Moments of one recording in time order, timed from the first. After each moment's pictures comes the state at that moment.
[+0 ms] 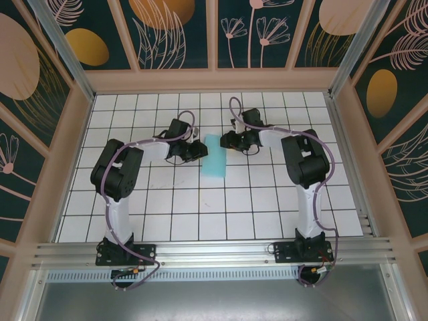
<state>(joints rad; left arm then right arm) -0.43 1.99 1.13 -0.08 0.53 -0.70 0.40 2.09 1.31 -0.15 -0.53 0.40</state>
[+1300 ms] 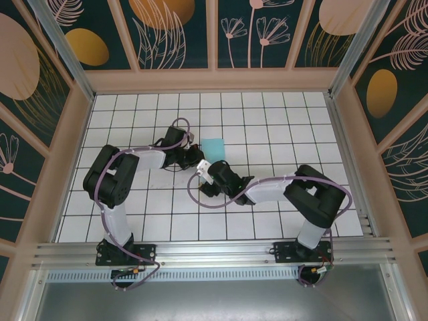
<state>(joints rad) -0.45 1.90 0.99 0.02 0.52 -0.83 0.99 1.73 0.78 0.24 0.20 -0.19</state>
